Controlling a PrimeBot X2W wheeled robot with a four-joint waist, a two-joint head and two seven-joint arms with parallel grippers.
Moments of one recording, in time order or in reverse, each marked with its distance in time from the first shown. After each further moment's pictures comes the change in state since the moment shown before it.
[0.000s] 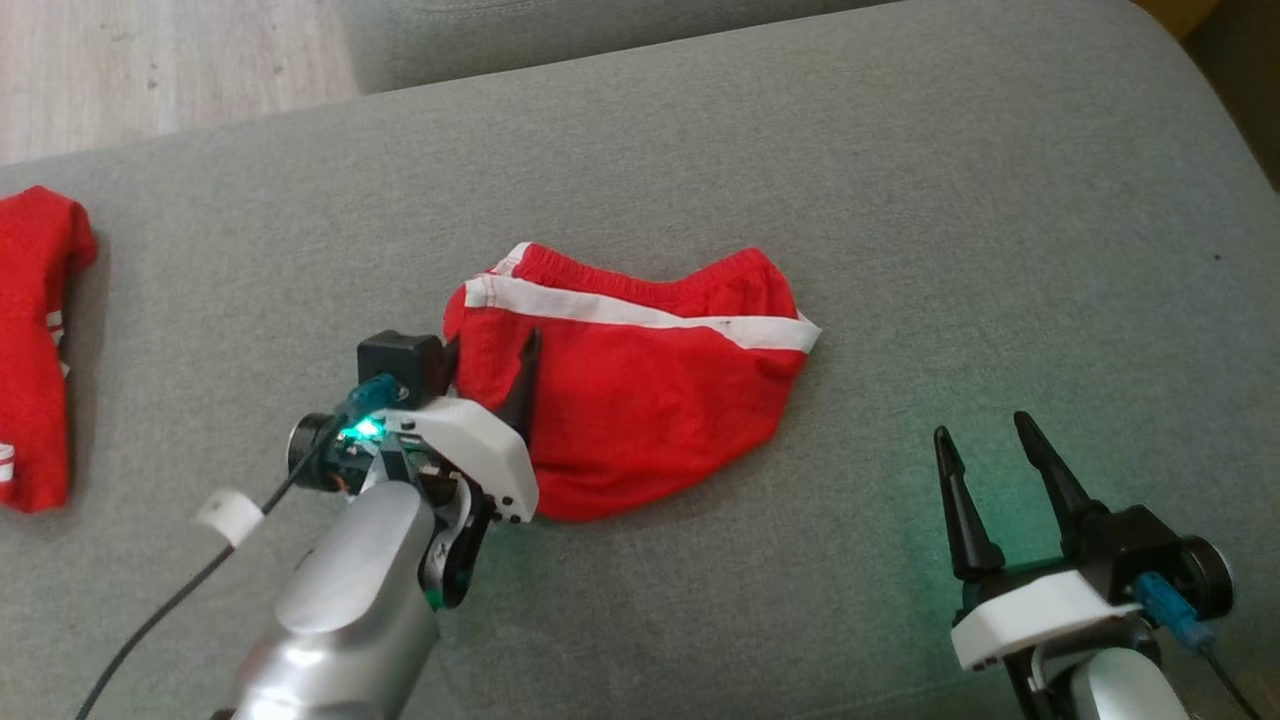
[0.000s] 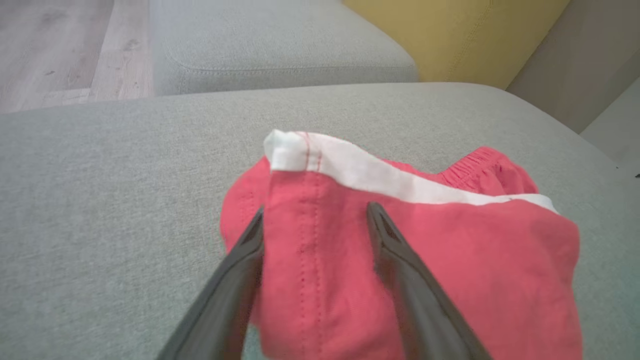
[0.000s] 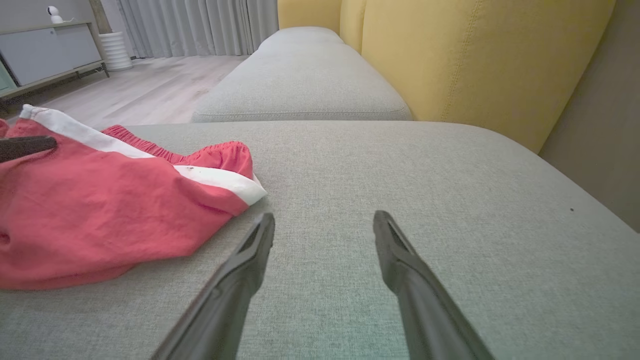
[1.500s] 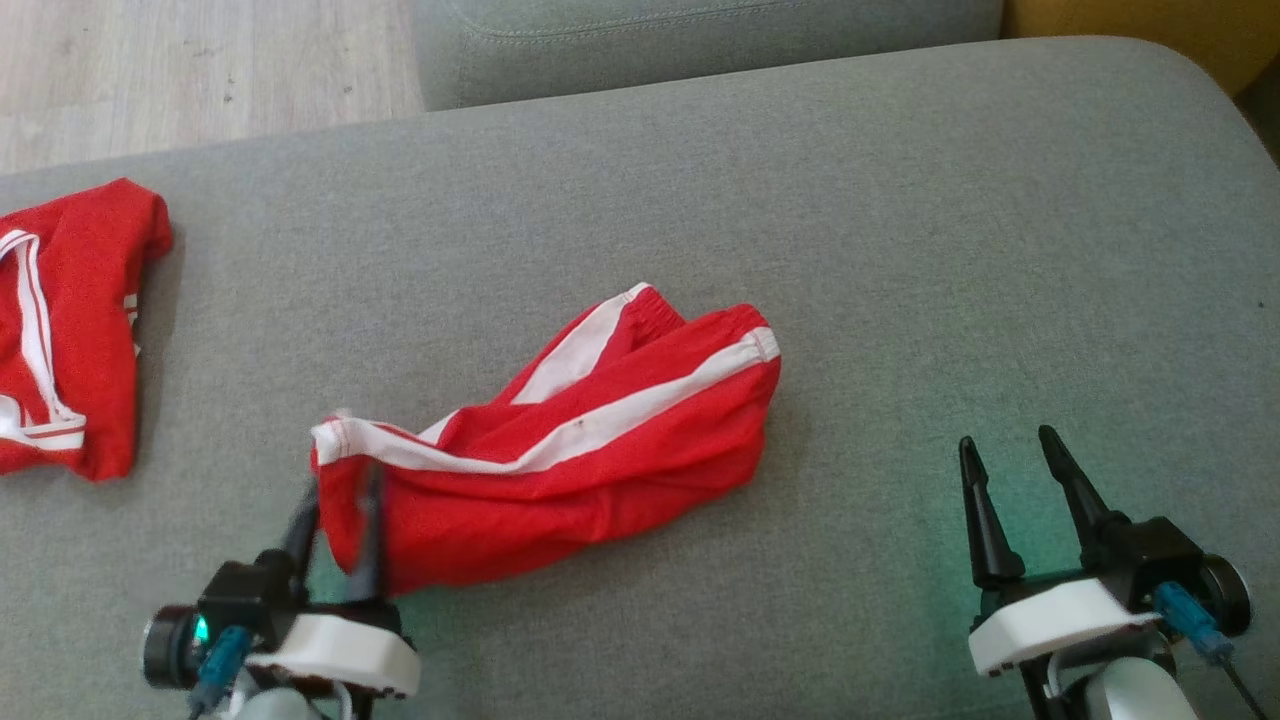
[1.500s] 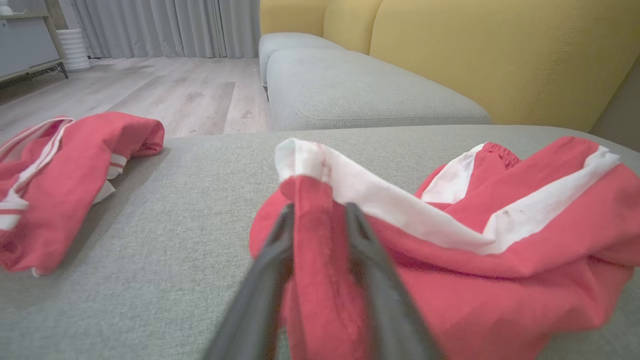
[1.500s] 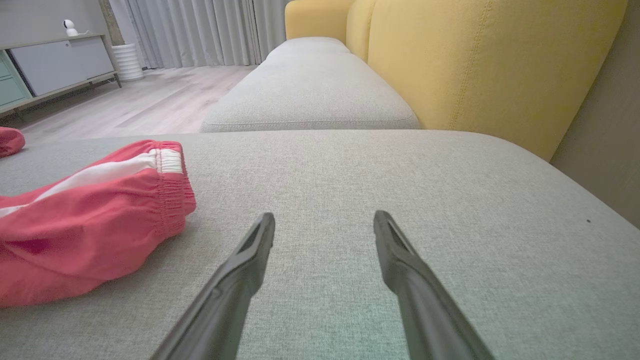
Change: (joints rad) left arm 0.447 0.175 0.177 -0.346 0.121 0.079 -0.281; right arm 0.003 0.000 -0.041 0.042 0.012 0.000 -0.021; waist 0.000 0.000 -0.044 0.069
